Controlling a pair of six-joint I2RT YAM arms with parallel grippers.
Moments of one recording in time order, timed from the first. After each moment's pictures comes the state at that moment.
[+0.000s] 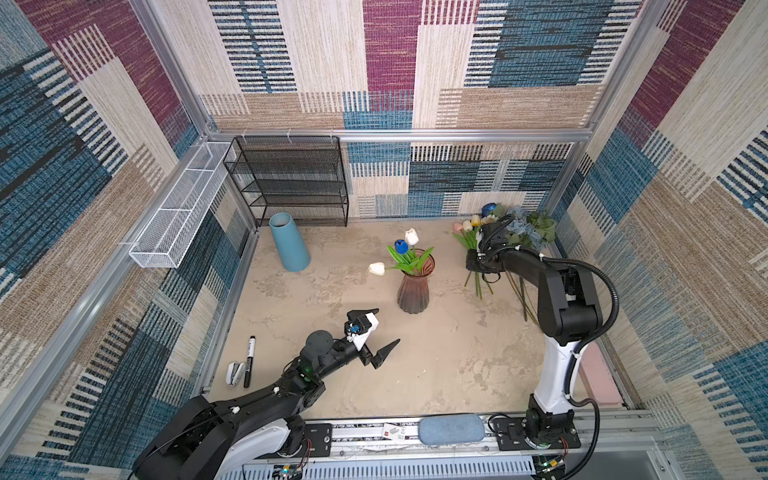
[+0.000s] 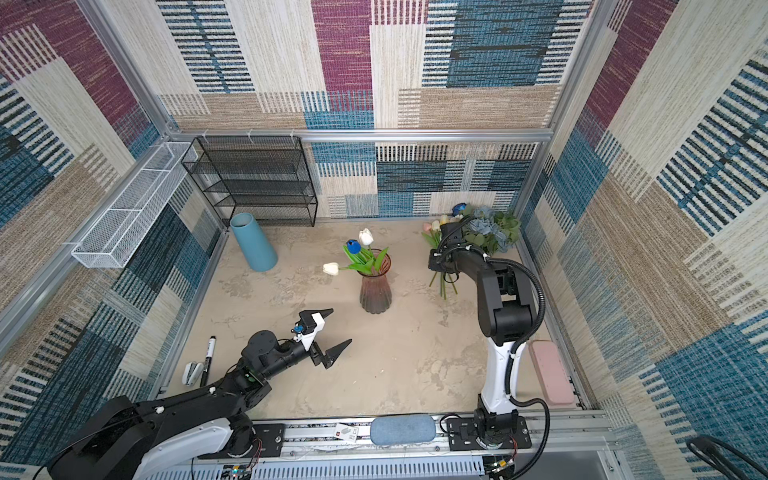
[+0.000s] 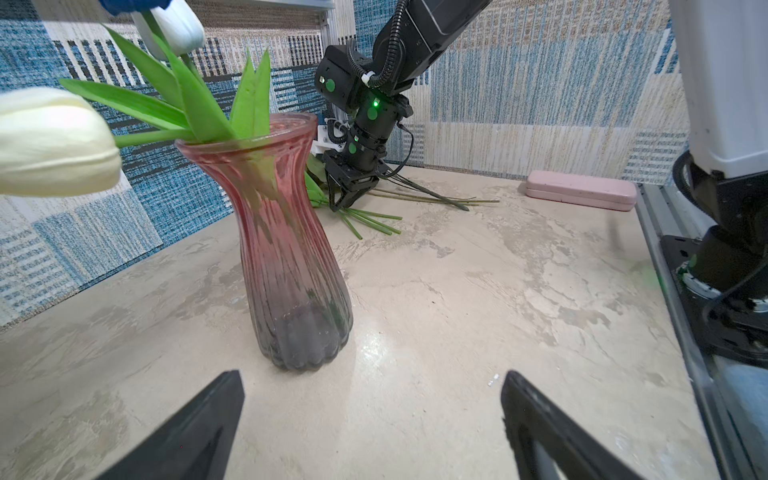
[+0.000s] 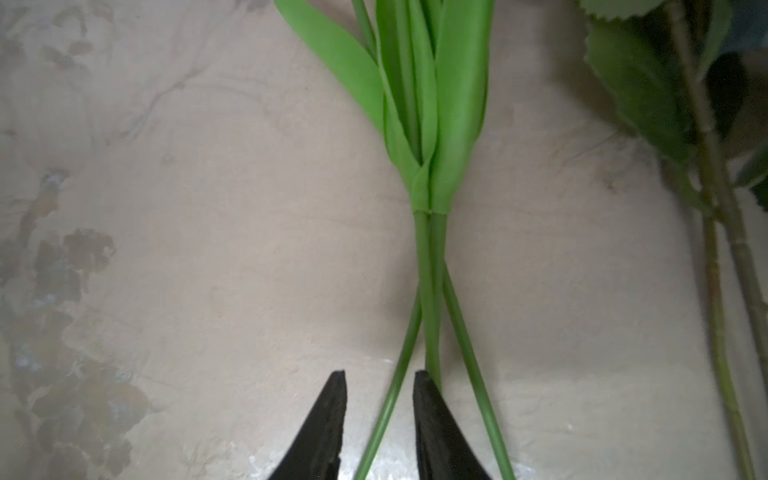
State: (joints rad) left arm -0.66 1.06 0.15 0.84 0.32 0.13; right arm 0.11 2.04 1.43 -0.40 -0.04 0.27
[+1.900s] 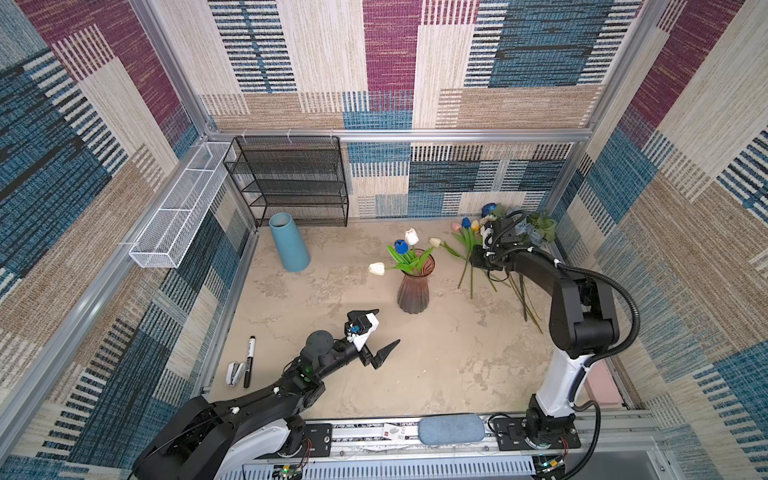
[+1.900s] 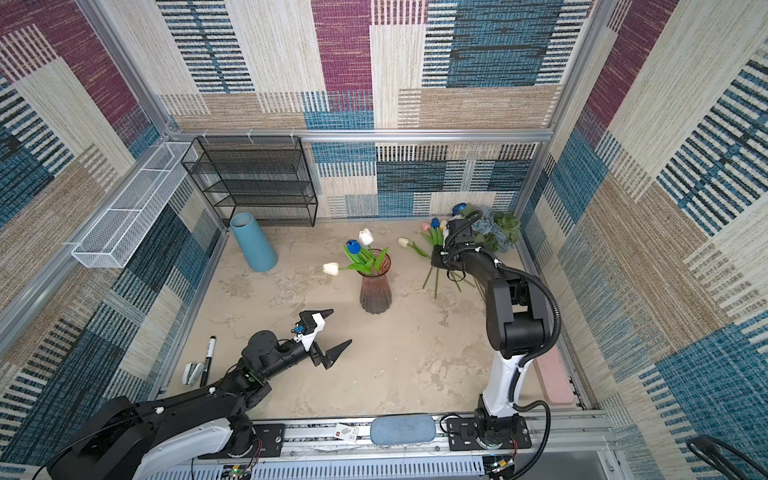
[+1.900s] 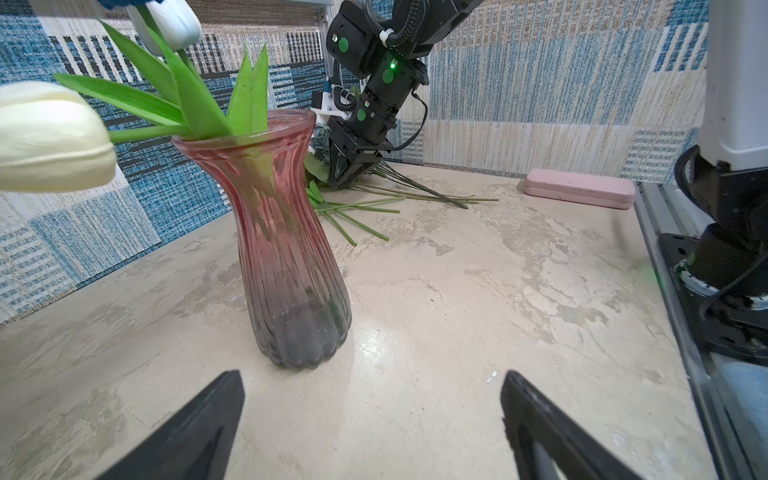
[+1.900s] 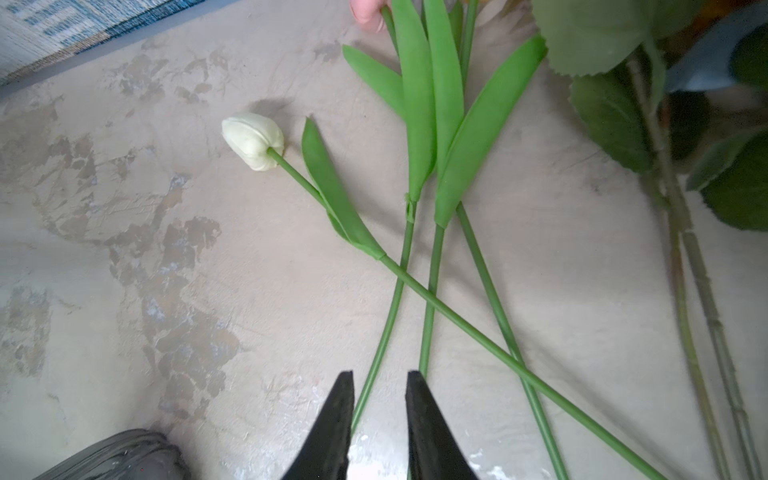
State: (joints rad) left arm -0.66 1.05 0.15 0.83 0.32 0.13; right arm 0.09 1.88 1.37 -0.38 -0.16 0.27
